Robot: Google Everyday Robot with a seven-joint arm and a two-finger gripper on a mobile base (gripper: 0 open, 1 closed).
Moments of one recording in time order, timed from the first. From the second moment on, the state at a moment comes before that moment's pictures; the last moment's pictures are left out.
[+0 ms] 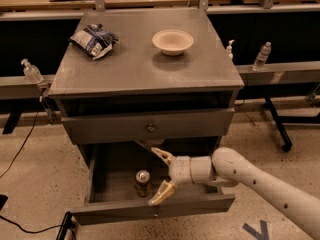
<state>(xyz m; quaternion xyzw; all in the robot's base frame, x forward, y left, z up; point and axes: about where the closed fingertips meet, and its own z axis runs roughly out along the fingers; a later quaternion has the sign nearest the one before) 0.506 0.024 0.559 -0.59 0.56 0.34 0.47</state>
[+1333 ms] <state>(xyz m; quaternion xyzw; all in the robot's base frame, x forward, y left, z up) 0.551 0.057 0.488 -0.50 0.60 0.41 0.47</state>
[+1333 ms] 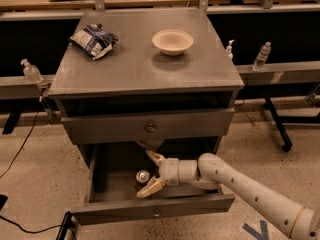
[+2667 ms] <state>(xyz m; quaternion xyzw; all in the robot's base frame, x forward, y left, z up) 0.569 0.066 0.440 -0.50 0.68 0.35 0.40</state>
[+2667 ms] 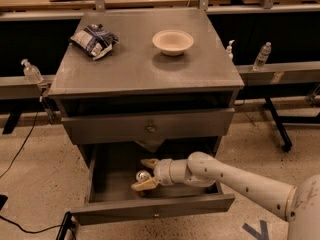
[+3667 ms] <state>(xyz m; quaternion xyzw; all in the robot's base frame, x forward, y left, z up) 0.564 0.048 0.425 -0.49 0.69 0.34 0.41</state>
